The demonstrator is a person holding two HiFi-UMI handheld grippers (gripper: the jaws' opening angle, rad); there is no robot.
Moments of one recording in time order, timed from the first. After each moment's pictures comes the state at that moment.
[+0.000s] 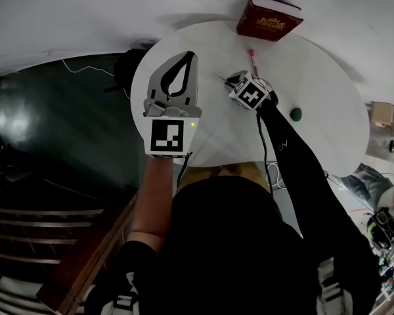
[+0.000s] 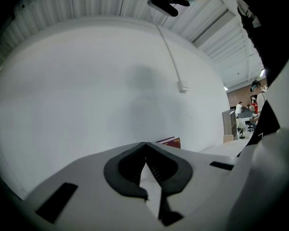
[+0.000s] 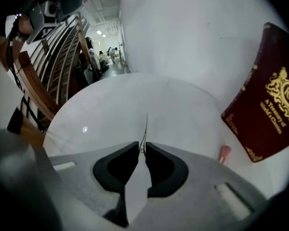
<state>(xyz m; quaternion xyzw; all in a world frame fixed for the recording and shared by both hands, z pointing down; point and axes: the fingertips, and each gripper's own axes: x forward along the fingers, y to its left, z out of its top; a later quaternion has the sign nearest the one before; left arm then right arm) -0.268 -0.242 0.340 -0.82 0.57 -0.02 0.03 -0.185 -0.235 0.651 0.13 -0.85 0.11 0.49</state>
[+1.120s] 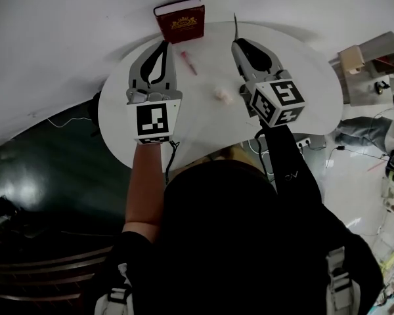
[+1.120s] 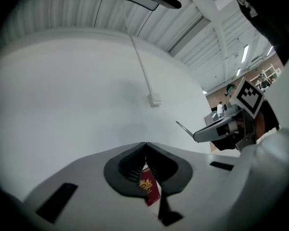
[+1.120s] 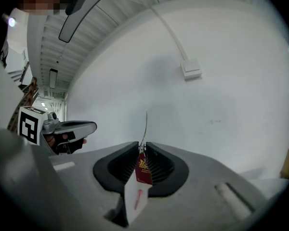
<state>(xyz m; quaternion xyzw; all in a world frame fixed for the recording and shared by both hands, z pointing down) -0.114 -0.235 0.287 -0.86 0.49 -0.04 0.11 0.028 -0.224 0.324 0.53 -0.84 0.08 0.01</state>
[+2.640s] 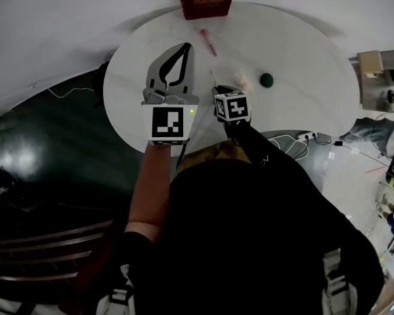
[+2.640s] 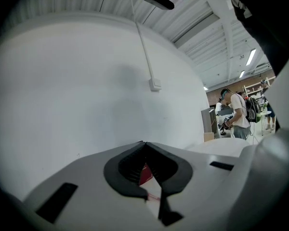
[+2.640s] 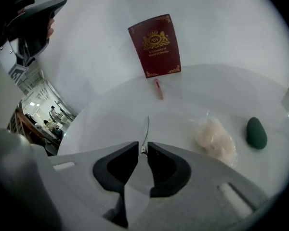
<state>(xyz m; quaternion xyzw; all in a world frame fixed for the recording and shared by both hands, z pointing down) -0.129 -0.221 0.345 -0.88 0.47 -0.06 0.07 -0.076 -0.150 0.655 0.46 -0.74 0.40 0.28</state>
